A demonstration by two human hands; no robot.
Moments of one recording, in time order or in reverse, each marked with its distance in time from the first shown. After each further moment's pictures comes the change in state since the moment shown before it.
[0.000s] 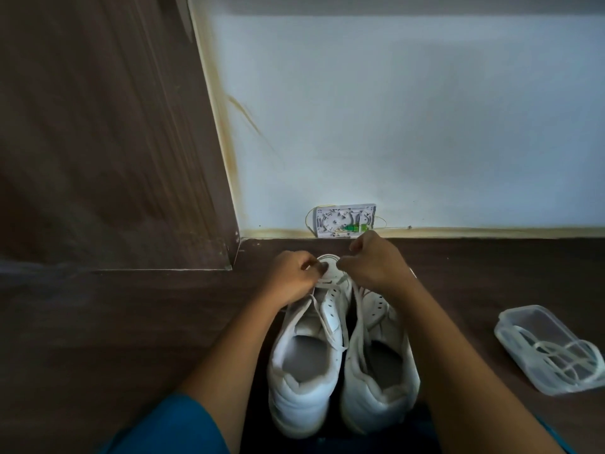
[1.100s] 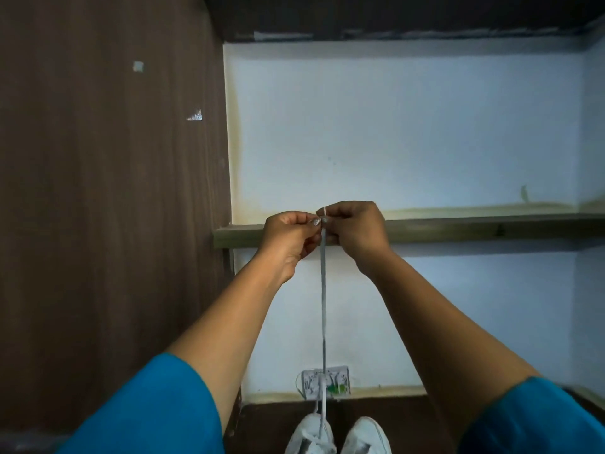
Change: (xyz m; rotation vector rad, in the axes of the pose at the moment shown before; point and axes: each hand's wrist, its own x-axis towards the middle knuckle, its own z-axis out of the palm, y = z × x) left_hand -0.127 0.302 -0.174 -0.798 0.298 0.458; right_hand -0.126 -0.202 -0.230 0.681 0.390 -0.653
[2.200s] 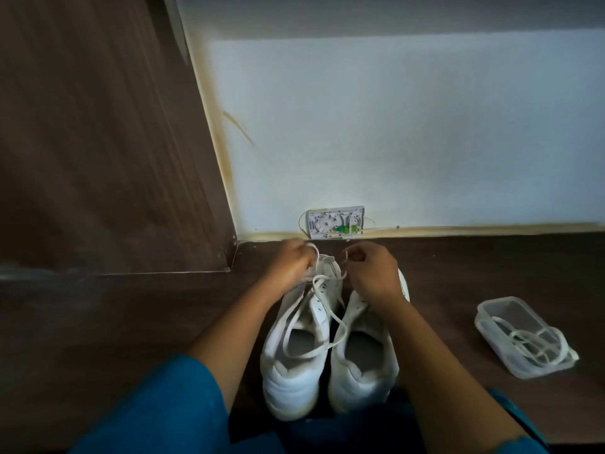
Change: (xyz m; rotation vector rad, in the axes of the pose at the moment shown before) left_hand -0.040 -0.335 -0.078 0.687 -0.186 -0.501; right_hand -0.138 0.325 0.030 -0.468 -0.104 0.628
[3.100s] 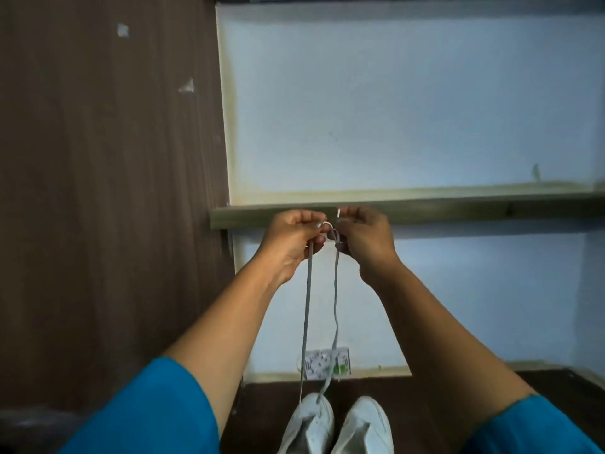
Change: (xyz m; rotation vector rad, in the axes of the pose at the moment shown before) left_hand -0.118 0.264 -0.126 -0.688 0.077 0.464; right_hand -0.074 -0.256 -0.170 0.649 0.087 -0.479
